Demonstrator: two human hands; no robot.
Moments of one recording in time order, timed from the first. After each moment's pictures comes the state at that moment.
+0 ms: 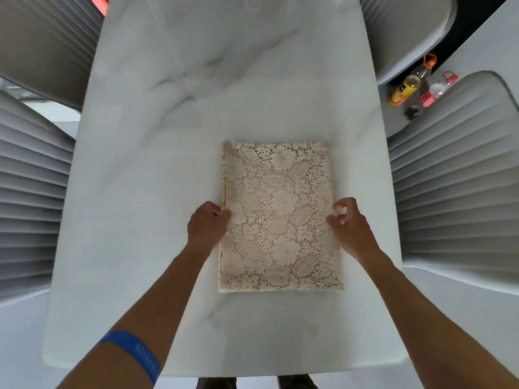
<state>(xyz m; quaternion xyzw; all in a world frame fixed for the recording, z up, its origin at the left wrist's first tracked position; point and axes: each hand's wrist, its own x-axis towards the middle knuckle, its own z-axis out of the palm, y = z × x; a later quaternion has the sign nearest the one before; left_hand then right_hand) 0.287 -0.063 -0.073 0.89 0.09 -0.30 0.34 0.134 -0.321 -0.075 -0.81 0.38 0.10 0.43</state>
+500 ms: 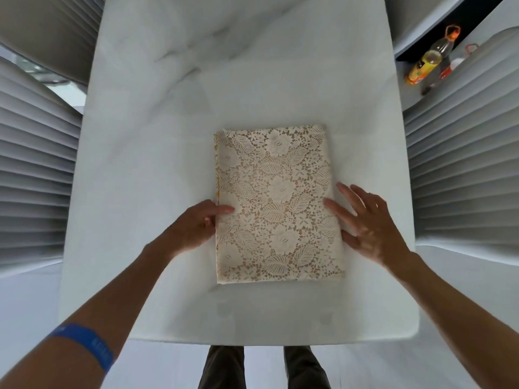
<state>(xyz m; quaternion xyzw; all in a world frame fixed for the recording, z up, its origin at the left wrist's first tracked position) 0.270 0.020 -0.082 0.83 -0.22 -0.40 0.34 0.071 -0.334 -0.103 -1.00 -0.03 0.02 0.09</state>
